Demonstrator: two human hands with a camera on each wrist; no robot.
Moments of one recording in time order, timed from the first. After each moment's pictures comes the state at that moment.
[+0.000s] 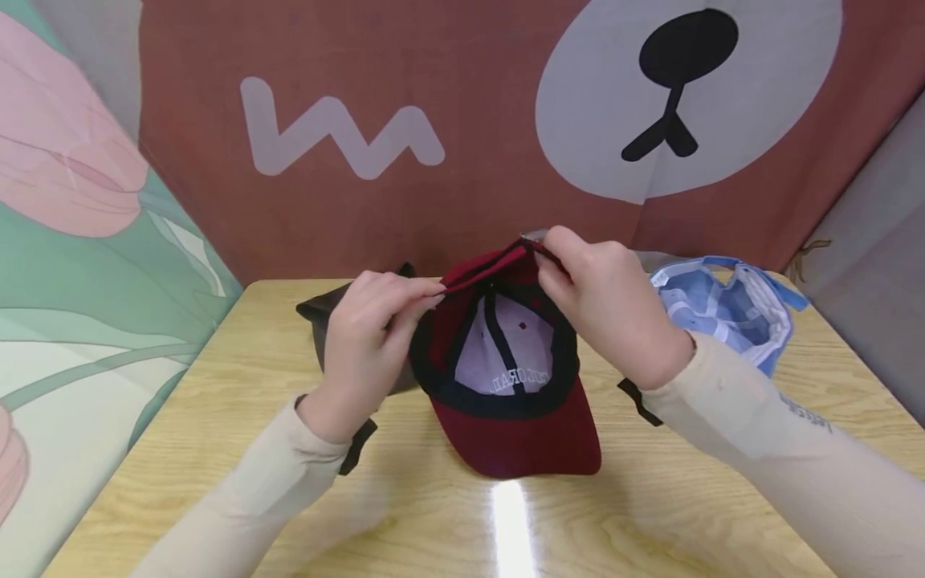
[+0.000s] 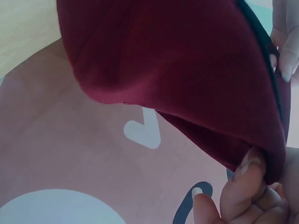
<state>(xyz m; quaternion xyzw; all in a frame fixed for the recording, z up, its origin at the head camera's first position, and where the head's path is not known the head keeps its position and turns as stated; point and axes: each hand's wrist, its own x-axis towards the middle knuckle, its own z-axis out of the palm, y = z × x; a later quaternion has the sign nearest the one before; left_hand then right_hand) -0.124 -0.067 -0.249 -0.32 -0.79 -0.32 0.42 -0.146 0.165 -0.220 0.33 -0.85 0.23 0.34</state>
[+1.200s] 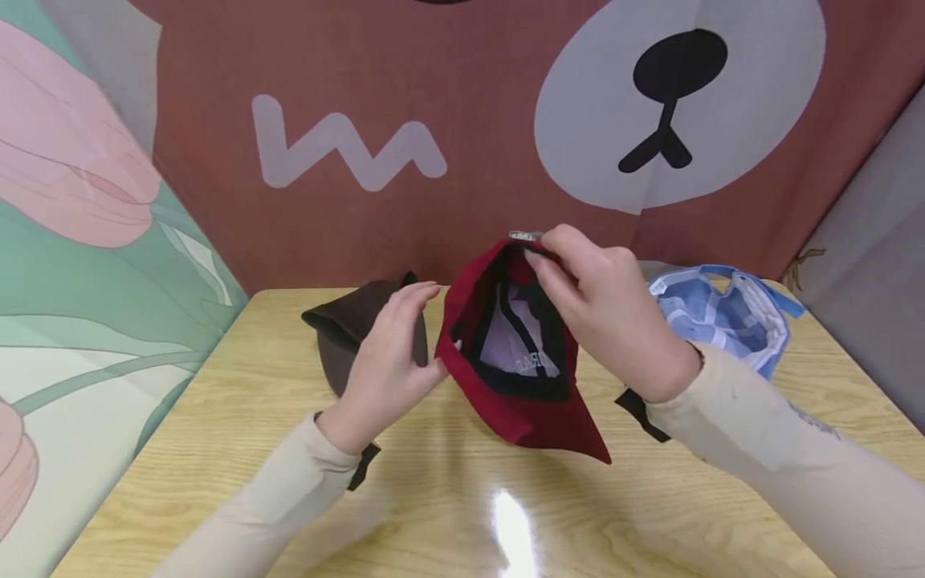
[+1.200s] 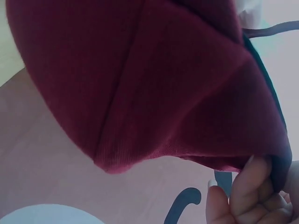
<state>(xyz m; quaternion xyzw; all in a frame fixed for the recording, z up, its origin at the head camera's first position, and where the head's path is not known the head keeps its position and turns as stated) -0.121 -0.065 -0.277 -0.24 -0.89 -0.30 0.25 -0.127 0.162 -0.209 0.28 -0.85 0.32 0.32</state>
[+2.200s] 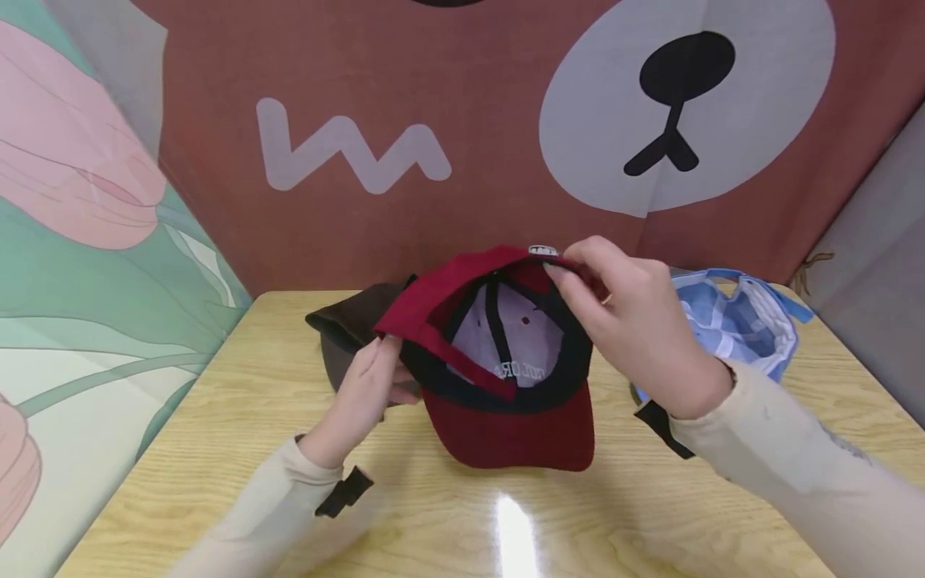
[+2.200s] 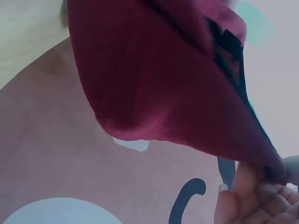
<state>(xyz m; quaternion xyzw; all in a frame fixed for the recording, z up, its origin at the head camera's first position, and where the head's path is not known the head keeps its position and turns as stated) -0.114 -0.089 -0.297 -0.06 -0.77 -0.63 0.02 -0.125 0.175 -0.217 0.28 -0.83 0.33 0.34</state>
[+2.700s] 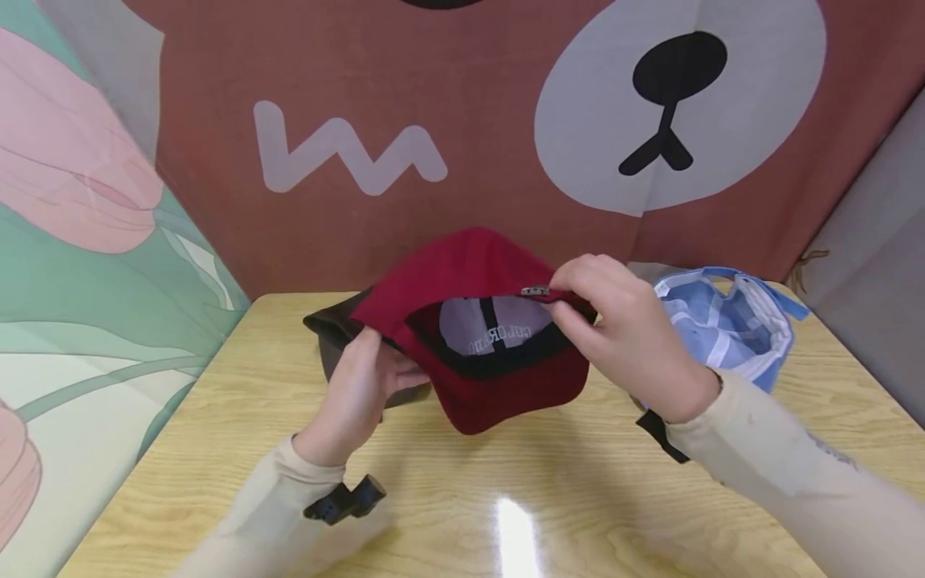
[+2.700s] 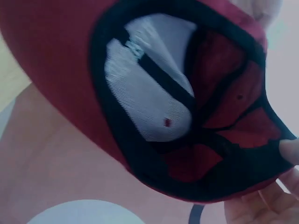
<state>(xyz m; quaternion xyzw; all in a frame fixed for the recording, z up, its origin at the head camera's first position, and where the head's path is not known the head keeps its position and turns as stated) -0.109 -0.079 -0.280 -0.09 -0.64 -0.76 -0.01 -0.131 0.184 -0.235 0.37 -0.81 0.31 0.34</state>
